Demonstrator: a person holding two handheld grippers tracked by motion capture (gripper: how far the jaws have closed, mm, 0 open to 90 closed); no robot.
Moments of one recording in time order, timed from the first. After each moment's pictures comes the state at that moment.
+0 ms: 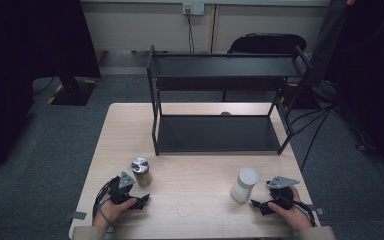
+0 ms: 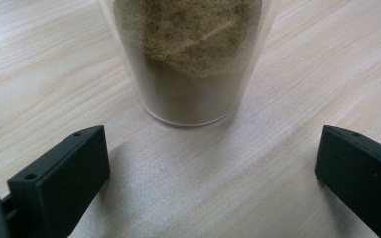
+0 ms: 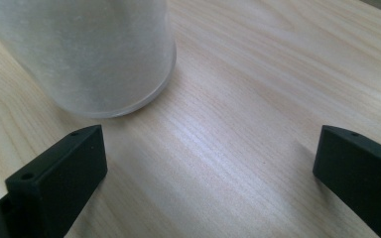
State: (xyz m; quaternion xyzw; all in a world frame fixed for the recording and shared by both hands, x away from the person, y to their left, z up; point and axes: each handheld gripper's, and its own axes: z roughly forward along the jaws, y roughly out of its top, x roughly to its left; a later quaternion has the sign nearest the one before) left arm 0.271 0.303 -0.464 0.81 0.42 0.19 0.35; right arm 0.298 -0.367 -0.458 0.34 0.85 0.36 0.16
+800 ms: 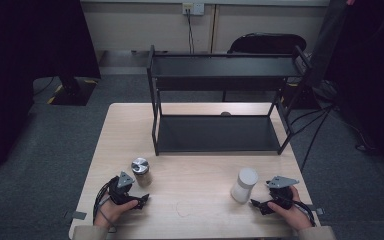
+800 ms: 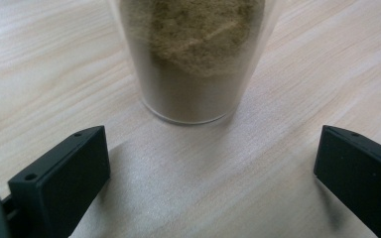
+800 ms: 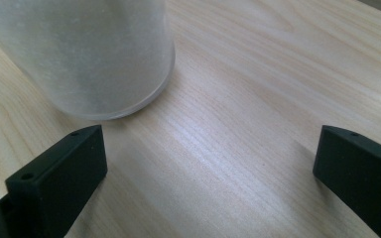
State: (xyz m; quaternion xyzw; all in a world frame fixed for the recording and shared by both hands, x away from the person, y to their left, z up) left arm 0.272 0.306 -0.460 0.80 0.45 0.18 0.35; right arm 0.298 -0.366 -0.458 0.34 0.85 0.36 0.16
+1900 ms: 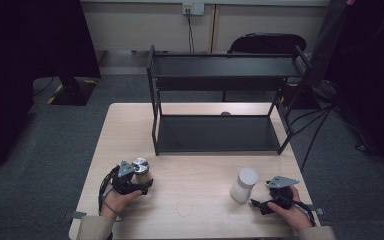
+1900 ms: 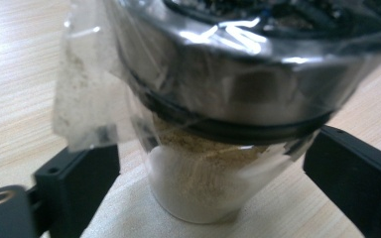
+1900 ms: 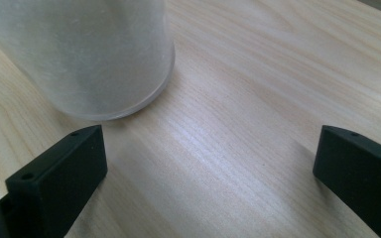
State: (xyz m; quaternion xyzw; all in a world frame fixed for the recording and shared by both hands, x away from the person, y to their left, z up) left arm 0.285 0.299 -0.456 0.77 0.45 0.21 0.41; right arm 0.298 -0.366 -0.458 0.34 0.85 0.36 0.16
